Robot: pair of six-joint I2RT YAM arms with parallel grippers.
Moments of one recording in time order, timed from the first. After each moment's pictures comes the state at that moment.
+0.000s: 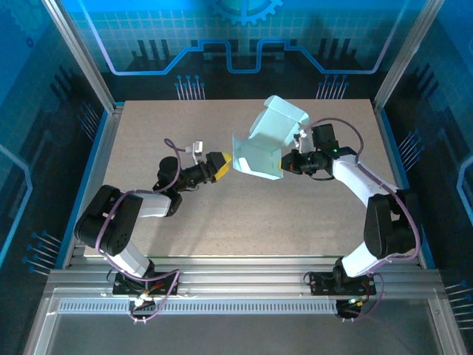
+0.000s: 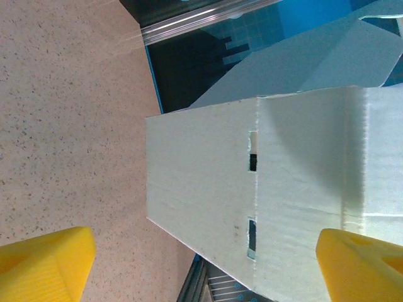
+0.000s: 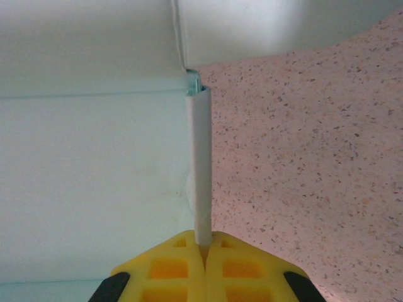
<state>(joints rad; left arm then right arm) -0.30 1.62 0.55 1.07 0.73 -1.27 0.19 1.57 1.08 -0.47 -0.59 0.39</state>
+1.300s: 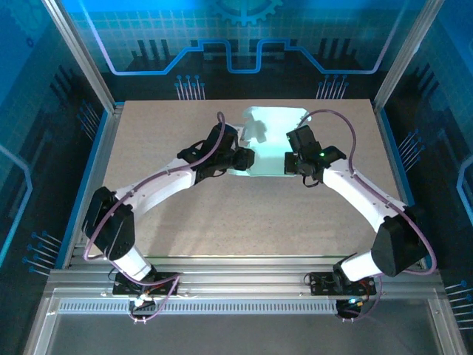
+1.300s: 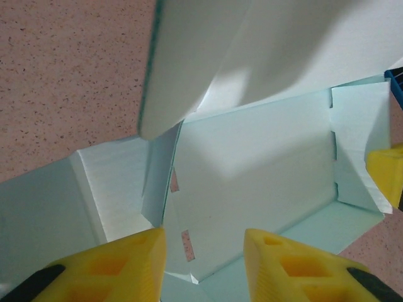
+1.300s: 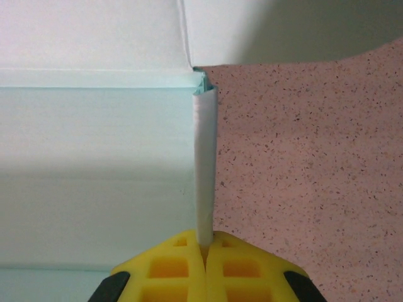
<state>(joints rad) -0.63 1.64 1.30 -0.35 0.04 -0.46 0.45 1.45 1.19 -0.72 0.25 0.42</state>
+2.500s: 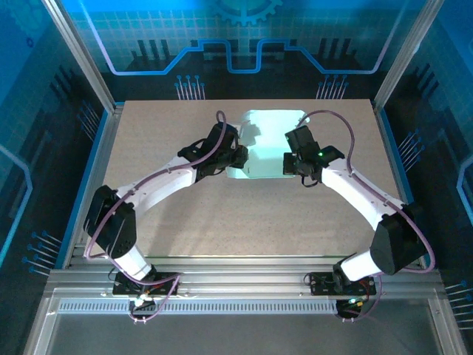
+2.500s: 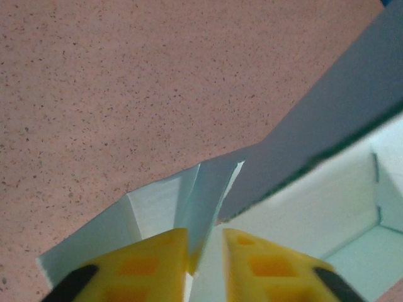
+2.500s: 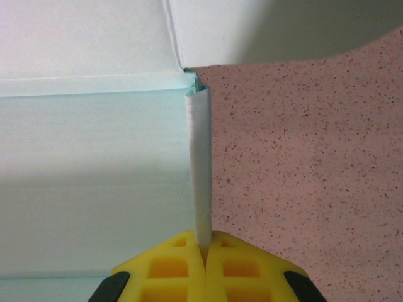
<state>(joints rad) -0.62 1.65 1.31 -0.38 -0.05 -0.43 0.46 1.46 1.19 -0.72 0.23 0.43</state>
